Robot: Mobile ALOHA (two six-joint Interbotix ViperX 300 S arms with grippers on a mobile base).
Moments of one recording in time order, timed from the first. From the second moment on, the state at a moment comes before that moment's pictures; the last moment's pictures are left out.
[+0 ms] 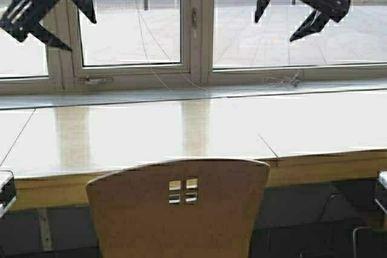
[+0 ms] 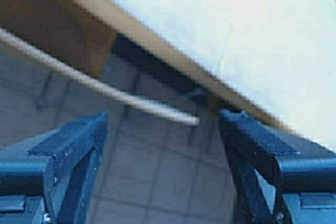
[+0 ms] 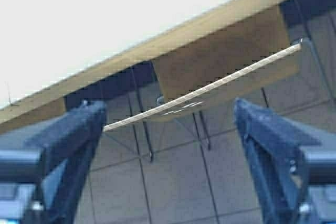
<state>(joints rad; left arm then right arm) -0.19 -0.42 0.94 -1.06 0.18 0.13 0.31 -0.16 0.67 0.49 0.24 0.04</state>
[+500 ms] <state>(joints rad) -0.05 -0.92 0.96 -0.41 0.37 0.19 0.30 -0.61 0.84 0.20 0.12 0.04</state>
